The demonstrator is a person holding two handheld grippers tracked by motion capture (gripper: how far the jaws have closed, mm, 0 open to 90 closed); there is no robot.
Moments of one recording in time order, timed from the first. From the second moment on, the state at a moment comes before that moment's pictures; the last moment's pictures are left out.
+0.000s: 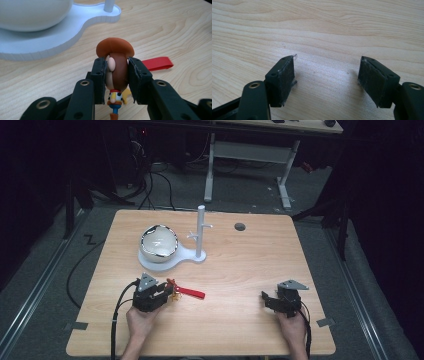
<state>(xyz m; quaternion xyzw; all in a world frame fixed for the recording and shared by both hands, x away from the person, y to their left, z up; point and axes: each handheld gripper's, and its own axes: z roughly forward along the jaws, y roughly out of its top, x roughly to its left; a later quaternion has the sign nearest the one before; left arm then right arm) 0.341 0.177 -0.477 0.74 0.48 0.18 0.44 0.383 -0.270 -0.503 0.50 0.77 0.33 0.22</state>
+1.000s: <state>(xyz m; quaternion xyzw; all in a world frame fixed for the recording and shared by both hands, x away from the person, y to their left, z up) 0.347 0.169 -0.414 0.73 0.43 0.19 0.50 0.383 -0.270 -0.503 0.50 0.77 0.33 0.22</state>
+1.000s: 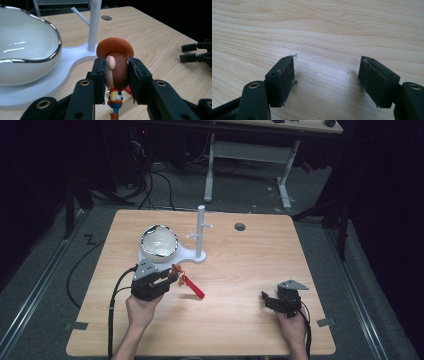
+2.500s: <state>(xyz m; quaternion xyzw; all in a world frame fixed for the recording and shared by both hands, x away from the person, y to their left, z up) 0.383 0.166 -0.364 0.71 0.41 0.21 0.54 0.383 -0.270 -0.503 0.50 0.77 0.33 0.22</state>
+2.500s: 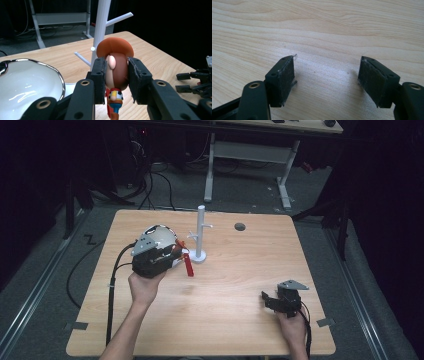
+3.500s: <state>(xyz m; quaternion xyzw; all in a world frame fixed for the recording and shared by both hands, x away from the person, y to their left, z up) 0.426 0.157 -0.354 0.70 0.43 0.20 0.53 0.383 -0.270 -0.503 0.50 0.77 0.33 0.22</state>
